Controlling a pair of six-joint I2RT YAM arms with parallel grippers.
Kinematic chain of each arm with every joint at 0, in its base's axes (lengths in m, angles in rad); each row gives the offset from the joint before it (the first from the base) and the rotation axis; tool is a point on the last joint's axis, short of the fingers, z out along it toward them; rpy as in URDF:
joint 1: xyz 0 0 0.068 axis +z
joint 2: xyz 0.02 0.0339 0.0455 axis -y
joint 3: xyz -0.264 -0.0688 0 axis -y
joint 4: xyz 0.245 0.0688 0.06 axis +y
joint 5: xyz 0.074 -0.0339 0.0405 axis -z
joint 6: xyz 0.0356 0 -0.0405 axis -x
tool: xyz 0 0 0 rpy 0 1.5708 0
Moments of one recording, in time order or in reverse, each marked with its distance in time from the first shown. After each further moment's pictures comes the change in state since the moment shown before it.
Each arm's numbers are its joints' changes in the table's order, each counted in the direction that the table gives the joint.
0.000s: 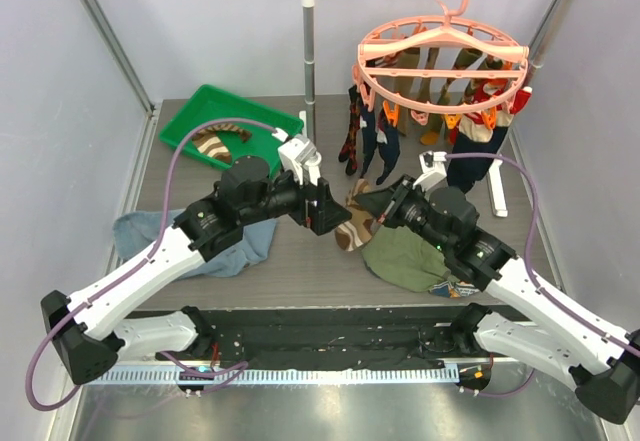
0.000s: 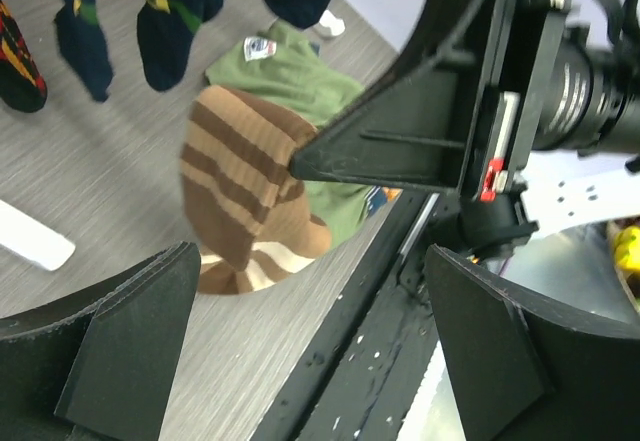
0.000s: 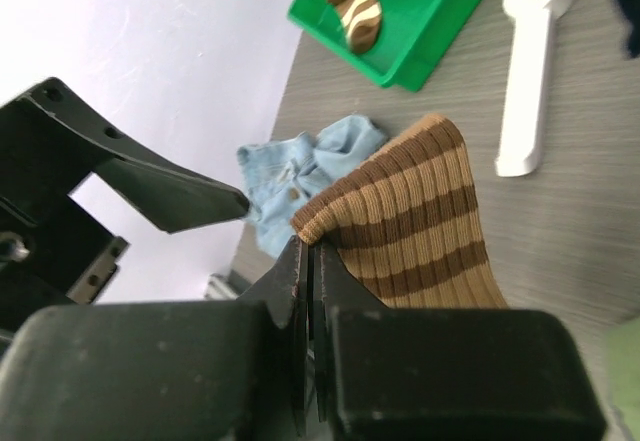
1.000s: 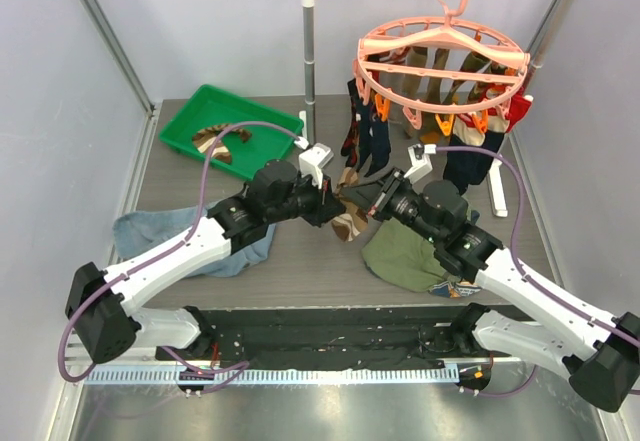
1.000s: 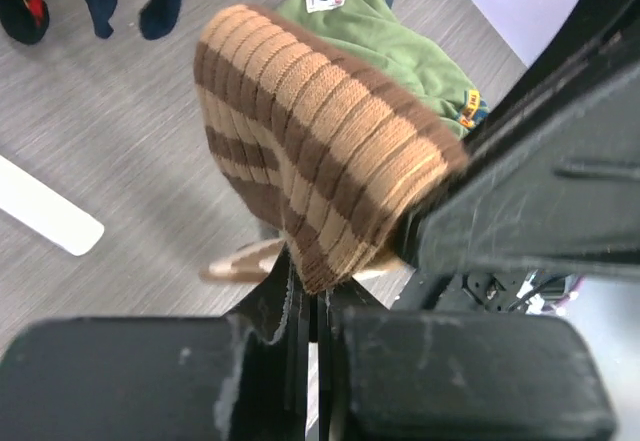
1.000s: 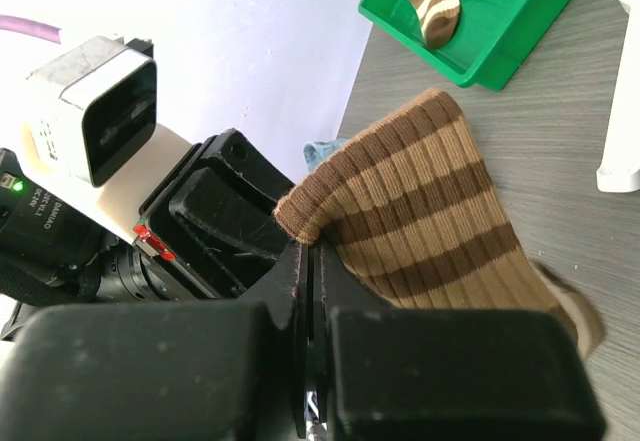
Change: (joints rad) left arm 0.000 -0.145 -0.085 -0.106 -0.062 -0.047; right arm 0.000 -0.101 0.006 -0.191 -0.108 -0.119
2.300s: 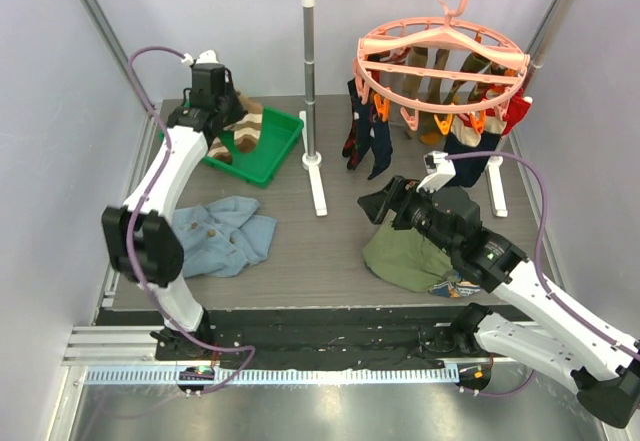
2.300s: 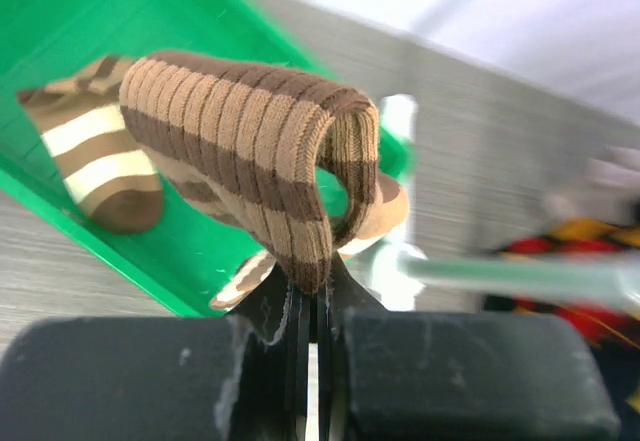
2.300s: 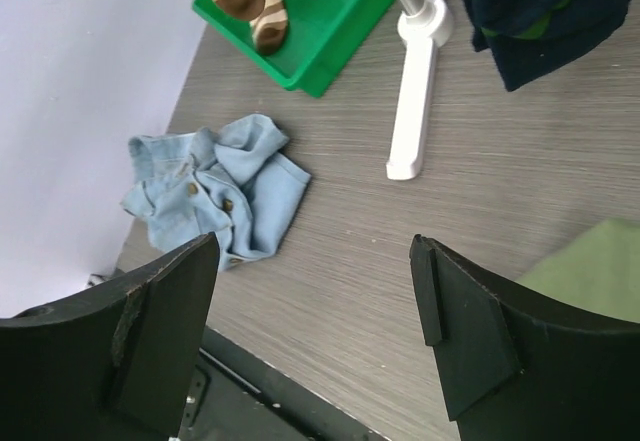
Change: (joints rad) left arm 0.611 -0.399 0.602 0.291 -0.361 0.122; right arm 0.000 0.118 0.046 0.345 0.196 0.323
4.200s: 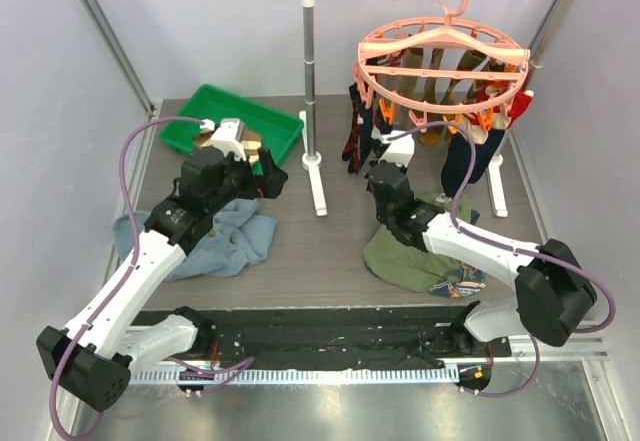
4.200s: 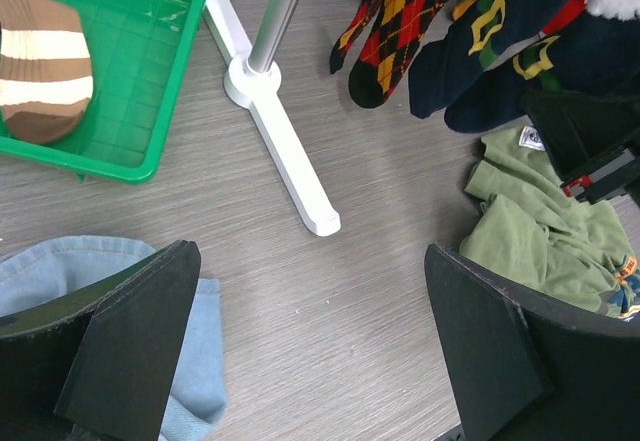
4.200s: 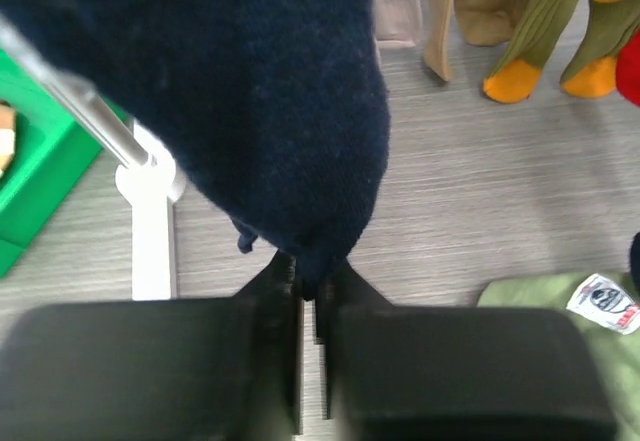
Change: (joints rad) left arm -0.245 0.643 -0.621 -0.093 0.181 -0.103; right arm 0.000 -0.562 0.045 -0.474 0.616 0.380
